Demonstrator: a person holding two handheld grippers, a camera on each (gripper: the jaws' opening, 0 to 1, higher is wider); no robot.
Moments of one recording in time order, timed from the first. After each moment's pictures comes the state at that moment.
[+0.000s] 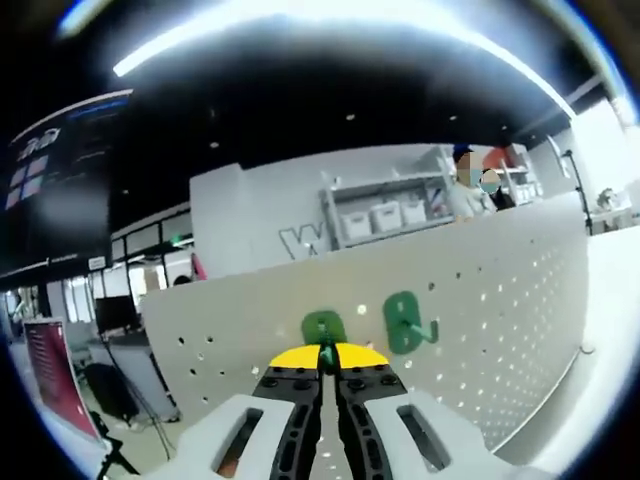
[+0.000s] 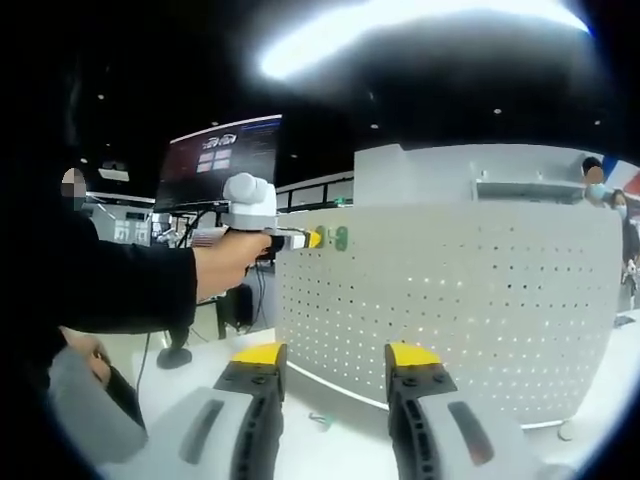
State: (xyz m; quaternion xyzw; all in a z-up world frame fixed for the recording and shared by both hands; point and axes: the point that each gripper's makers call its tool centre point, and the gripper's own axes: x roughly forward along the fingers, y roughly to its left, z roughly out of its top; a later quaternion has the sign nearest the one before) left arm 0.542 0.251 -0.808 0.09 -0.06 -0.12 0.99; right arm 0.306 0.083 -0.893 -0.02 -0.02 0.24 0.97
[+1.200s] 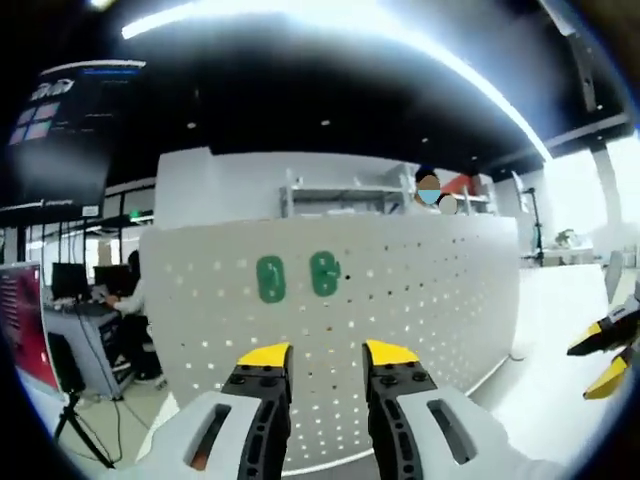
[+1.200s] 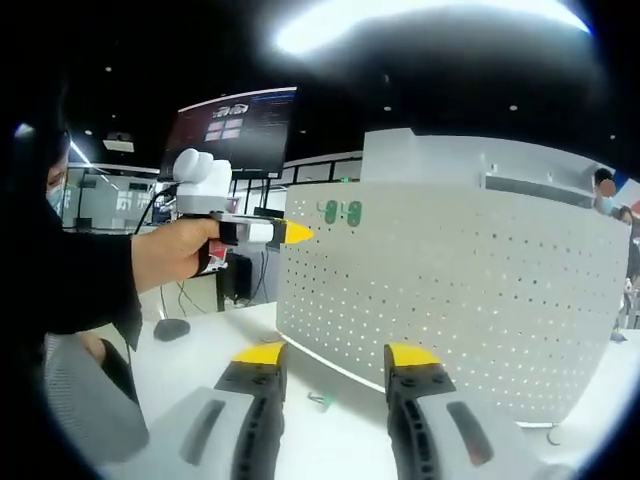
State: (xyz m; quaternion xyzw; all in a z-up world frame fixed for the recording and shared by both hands) left arm 0.447 0.250 -0.846 0.02 -0.04 -0.23 0.97; right arm 0.306 0.100 -0.914 -0.08 0.02 0.24 0.97
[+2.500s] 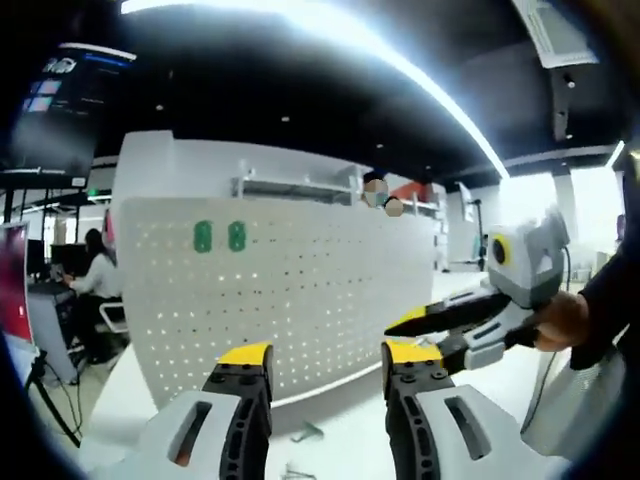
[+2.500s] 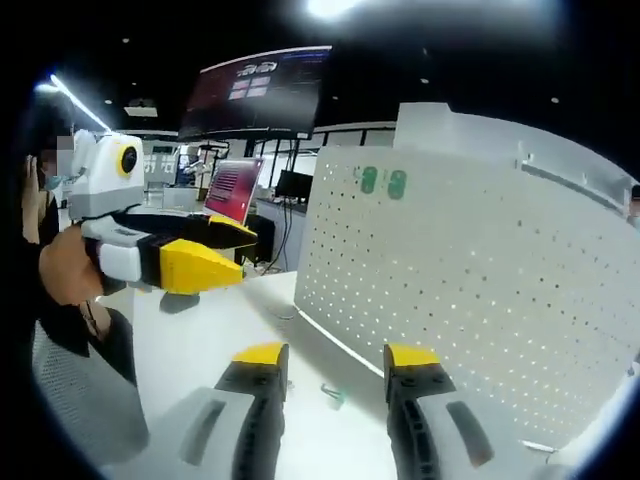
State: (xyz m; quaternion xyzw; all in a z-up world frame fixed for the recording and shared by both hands) left arm 0.324 0.214 -0.891 0.00 -0.01 -0.36 0.93; right arm 0.350 0.151 -0.937 -0.14 0.09 0.29 0.94
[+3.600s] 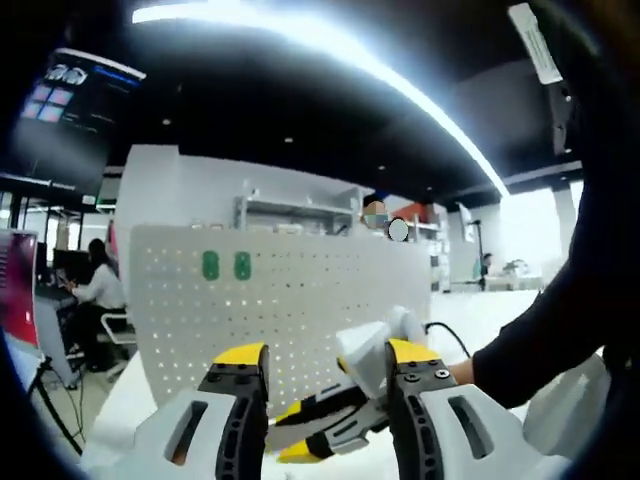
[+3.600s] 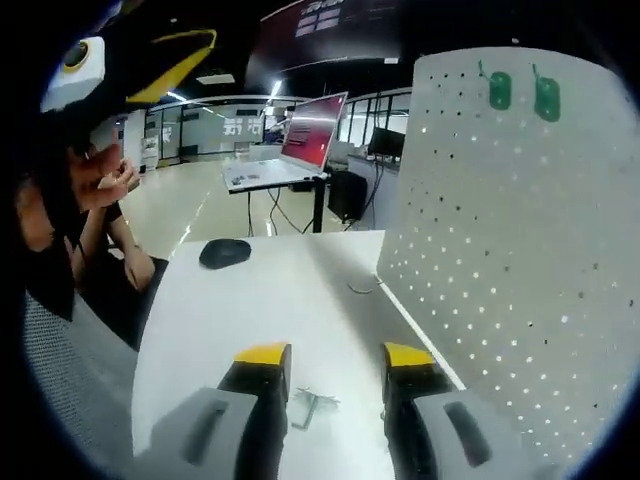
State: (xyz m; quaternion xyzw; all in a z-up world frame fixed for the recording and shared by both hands) left arm 0.305 0.225 -0.863 0.00 -0.06 -0.34 0.94; right arm 0.392 0.243 -1.036 -0.19 0.20 0.49 0.83
